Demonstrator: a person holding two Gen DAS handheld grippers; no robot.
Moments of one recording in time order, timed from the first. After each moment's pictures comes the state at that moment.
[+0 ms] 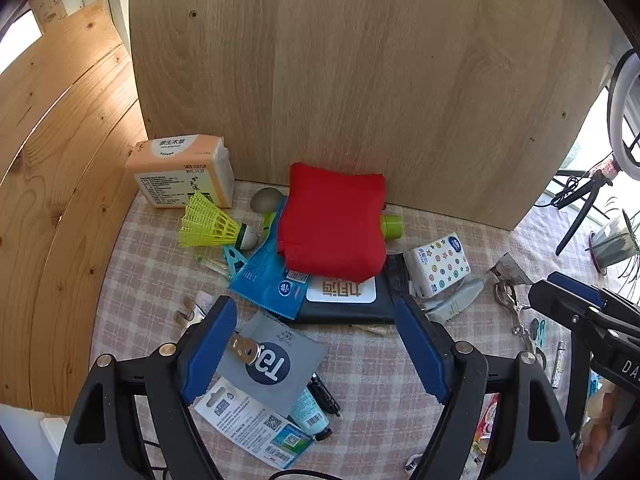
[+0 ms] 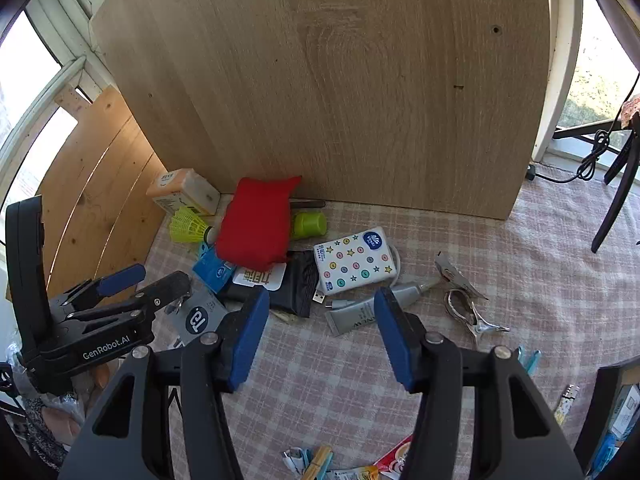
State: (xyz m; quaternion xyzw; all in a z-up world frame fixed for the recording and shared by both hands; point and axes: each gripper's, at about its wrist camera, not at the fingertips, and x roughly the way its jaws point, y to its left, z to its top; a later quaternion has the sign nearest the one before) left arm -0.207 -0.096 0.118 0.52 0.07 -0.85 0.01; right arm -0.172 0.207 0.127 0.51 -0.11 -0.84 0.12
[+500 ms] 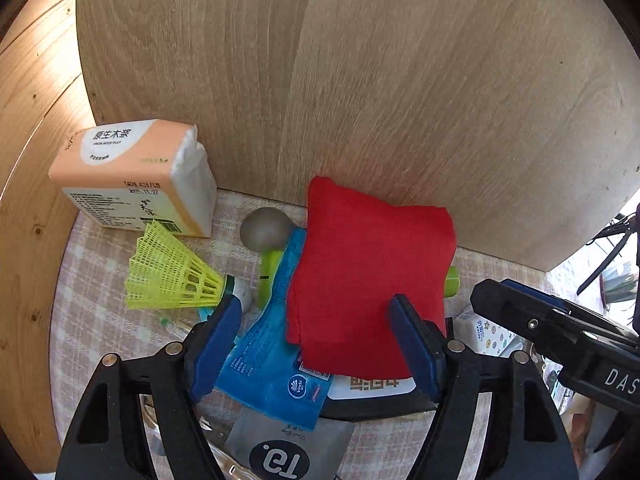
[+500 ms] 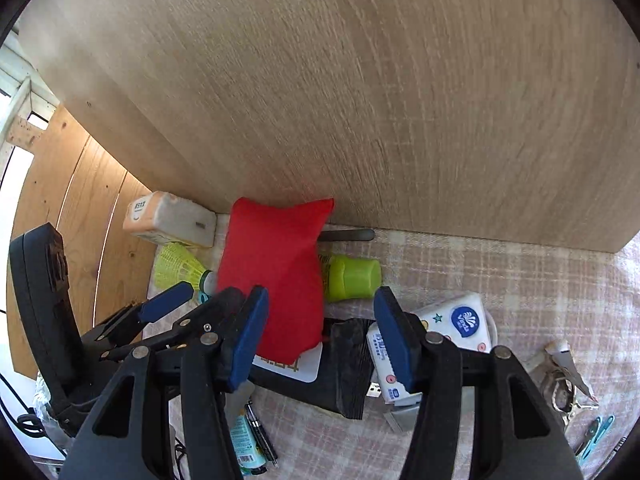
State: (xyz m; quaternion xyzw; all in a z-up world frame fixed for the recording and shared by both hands) left arm -0.288 -0.122 0.052 0.56 0.12 -0.82 0.00; right arm -0.275 0.163 0.055 0.57 -0.17 -0.79 0.15
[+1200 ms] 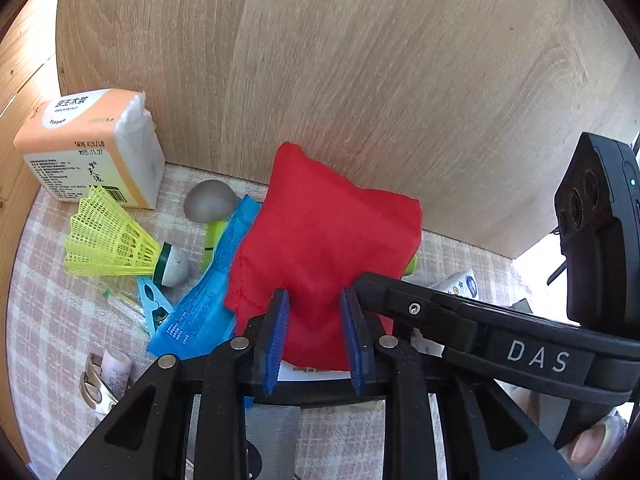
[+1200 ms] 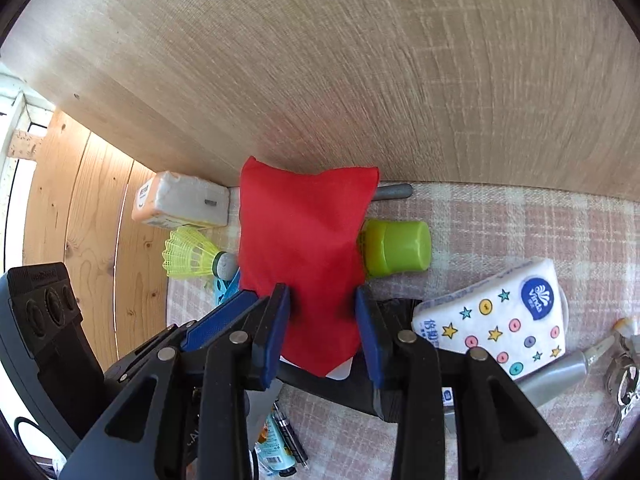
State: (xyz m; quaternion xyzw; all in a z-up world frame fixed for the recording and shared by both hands) left arm -0.249 -0.083 0.050 0.54 0.15 -0.82 -0.06; right arm -0.276 0.150 0.026 0.59 -0.24 -0.75 0.16
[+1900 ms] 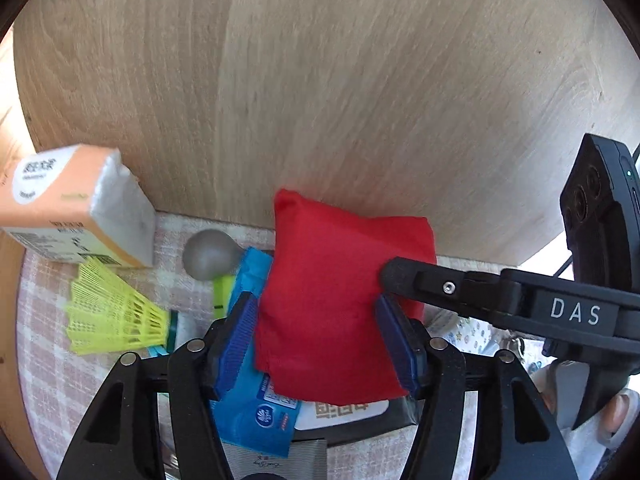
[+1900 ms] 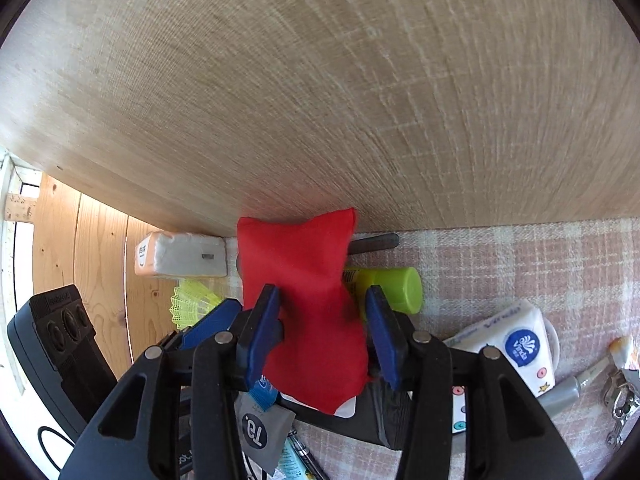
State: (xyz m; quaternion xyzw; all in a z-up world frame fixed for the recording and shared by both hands) left arm -0.237 -0.055 0.056 0.54 0.12 -0.83 -0.07; right arm -0.308 0.167 0.021 0.59 -0.31 -0.74 0.11
